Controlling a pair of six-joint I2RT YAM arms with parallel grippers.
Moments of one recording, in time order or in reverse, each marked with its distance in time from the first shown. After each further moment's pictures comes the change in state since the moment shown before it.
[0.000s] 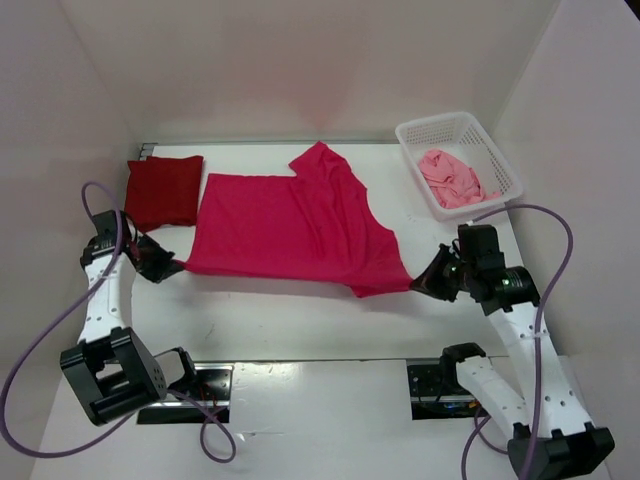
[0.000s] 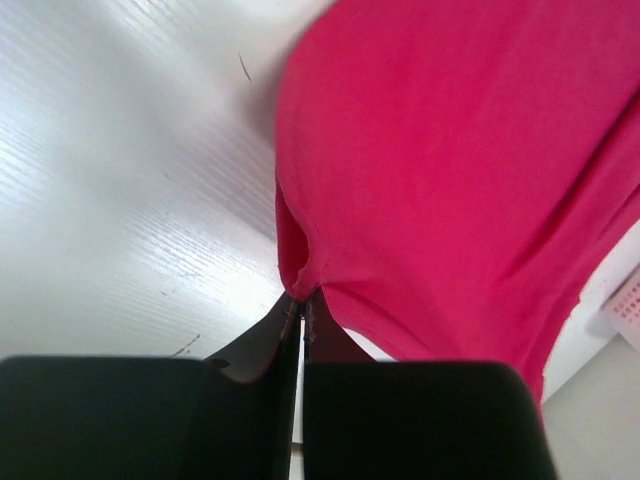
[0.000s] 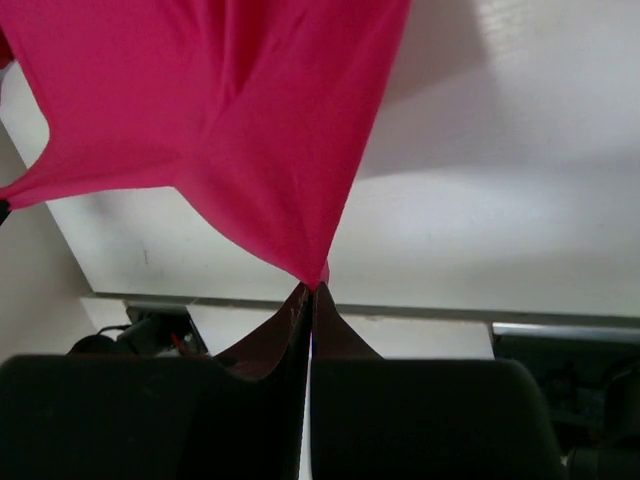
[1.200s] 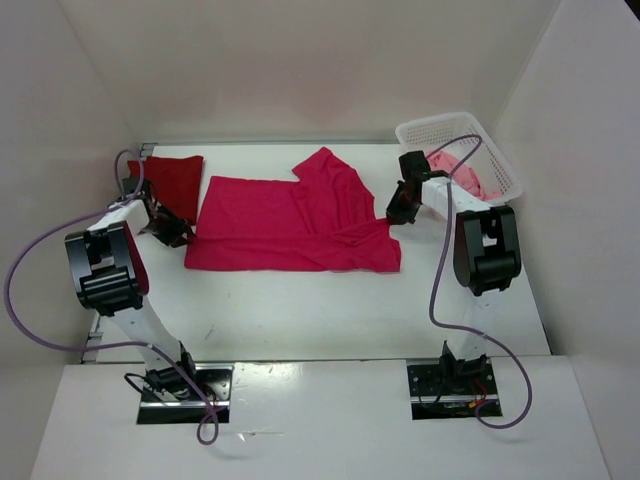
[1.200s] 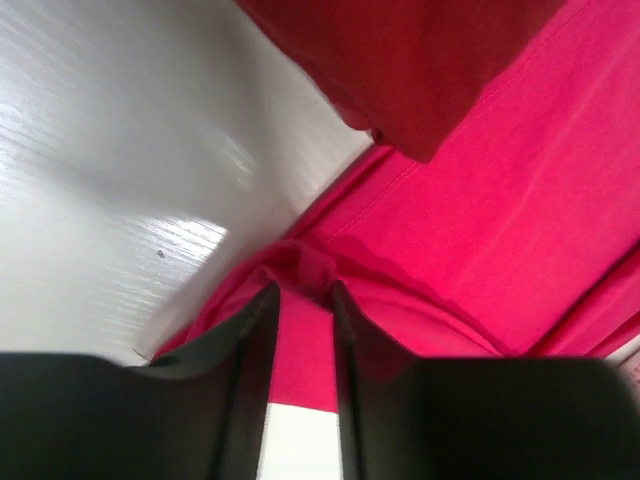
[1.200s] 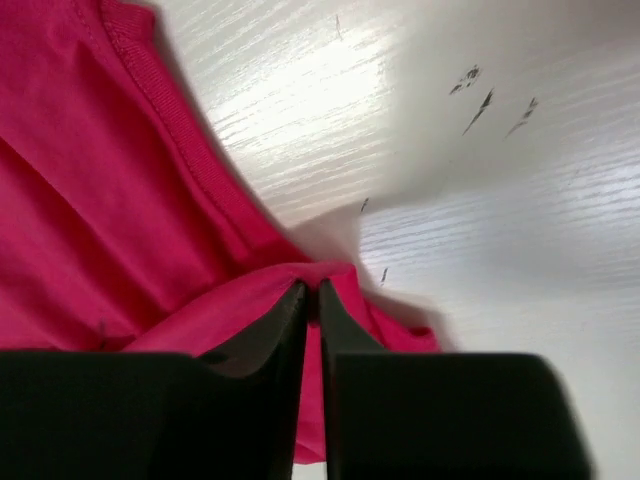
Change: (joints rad) left arm -0.101 0.648 0.335 0.241 -0.017 -0.043; right arm 0.013 1.133 0.543 0.419 0.226 -0.053
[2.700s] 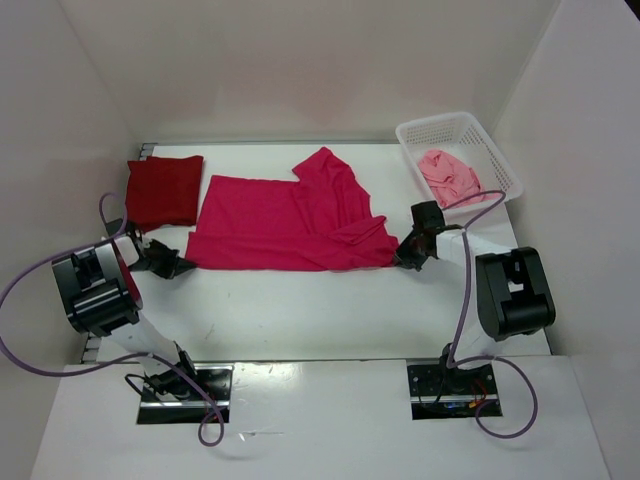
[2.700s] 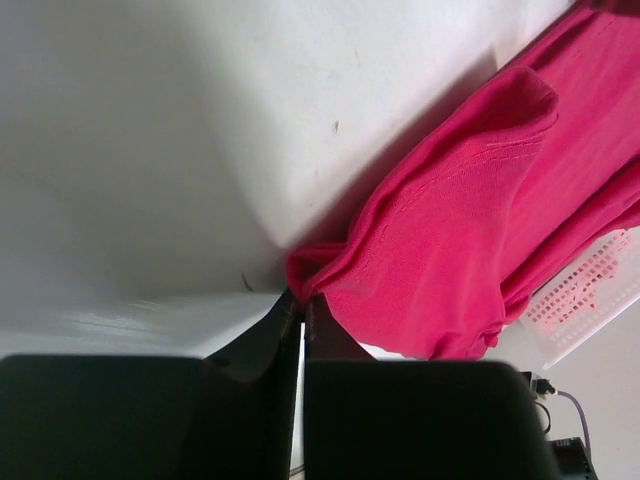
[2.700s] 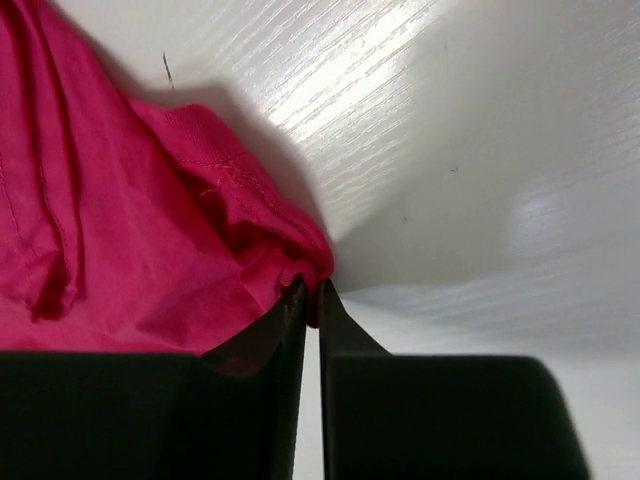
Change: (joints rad) left arm 0.174 -0.132 -0.373 0.186 0.261 -0.034; right arm 0.001 -0.362 -0.616 0.253 -0.019 0.225
